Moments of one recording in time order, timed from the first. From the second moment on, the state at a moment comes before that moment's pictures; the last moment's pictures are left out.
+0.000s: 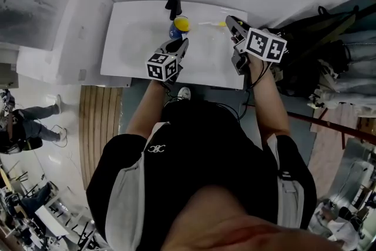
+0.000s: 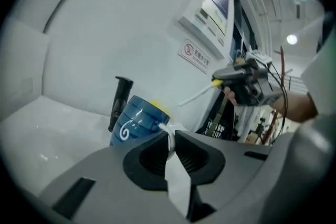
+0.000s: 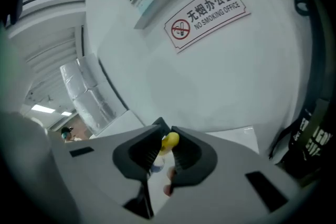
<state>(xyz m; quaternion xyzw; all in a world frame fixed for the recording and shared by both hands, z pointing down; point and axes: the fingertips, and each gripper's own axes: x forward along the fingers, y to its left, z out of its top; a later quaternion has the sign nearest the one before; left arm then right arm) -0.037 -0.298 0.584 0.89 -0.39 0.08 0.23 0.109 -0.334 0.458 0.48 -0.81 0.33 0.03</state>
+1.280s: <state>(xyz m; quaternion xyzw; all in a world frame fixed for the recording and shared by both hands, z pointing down) -0.056 -0.303 0.589 0.89 -0.40 0.09 0.22 0.087 -0.311 0.479 0.42 -0.83 0.36 0.08</state>
